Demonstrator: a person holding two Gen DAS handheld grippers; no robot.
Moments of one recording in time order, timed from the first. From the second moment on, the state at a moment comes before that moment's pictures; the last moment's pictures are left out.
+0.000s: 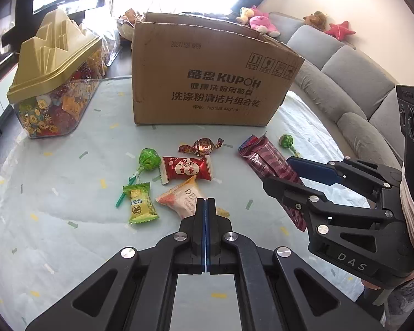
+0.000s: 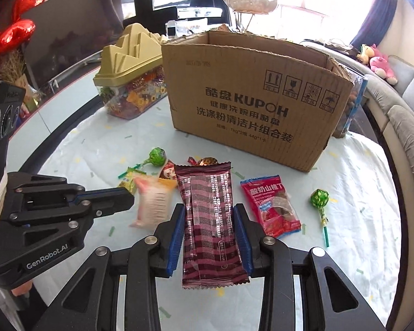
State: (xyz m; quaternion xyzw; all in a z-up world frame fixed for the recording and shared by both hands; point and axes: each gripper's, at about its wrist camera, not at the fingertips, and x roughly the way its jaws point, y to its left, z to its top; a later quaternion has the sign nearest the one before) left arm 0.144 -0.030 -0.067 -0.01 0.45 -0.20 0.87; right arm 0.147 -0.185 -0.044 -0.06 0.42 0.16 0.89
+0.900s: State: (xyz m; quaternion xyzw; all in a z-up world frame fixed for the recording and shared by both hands) left arm 0.169 -0.045 -0.101 -0.03 0.50 -0.12 0.86; right arm 0.156 -0.206 -0.067 -0.03 0.43 0.14 0.89
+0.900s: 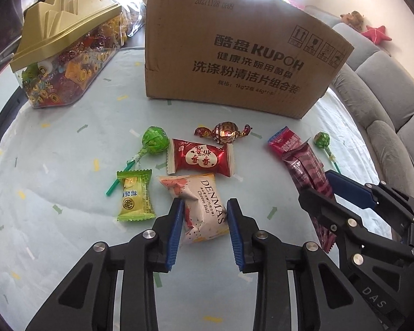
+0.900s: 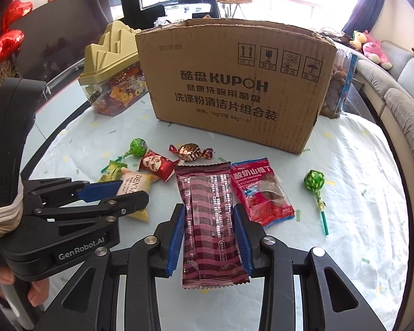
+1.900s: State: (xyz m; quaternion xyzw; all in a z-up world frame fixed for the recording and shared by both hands) left arm 0.191 -0.046 0.046 0.01 0.35 -0.17 0.92; right arm 0.172 -0.219 0.048 0.00 0.32 0.12 0.94
